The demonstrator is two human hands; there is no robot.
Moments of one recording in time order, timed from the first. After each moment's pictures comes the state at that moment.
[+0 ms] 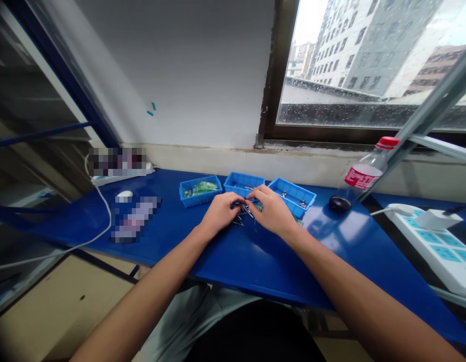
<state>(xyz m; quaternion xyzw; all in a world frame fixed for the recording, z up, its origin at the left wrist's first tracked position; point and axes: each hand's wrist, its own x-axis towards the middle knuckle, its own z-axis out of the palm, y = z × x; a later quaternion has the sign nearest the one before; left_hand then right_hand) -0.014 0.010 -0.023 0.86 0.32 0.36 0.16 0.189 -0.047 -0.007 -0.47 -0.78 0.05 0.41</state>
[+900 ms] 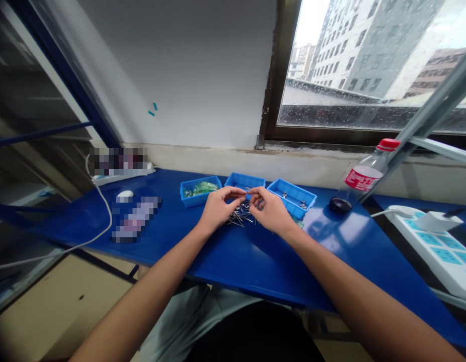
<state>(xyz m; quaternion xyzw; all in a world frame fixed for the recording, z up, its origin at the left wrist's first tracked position) -0.011 -0.004 -0.003 0.75 0.30 0.50 0.32 0.185 -0.040 -0.016 -0.48 -0.71 0.19 0.47</state>
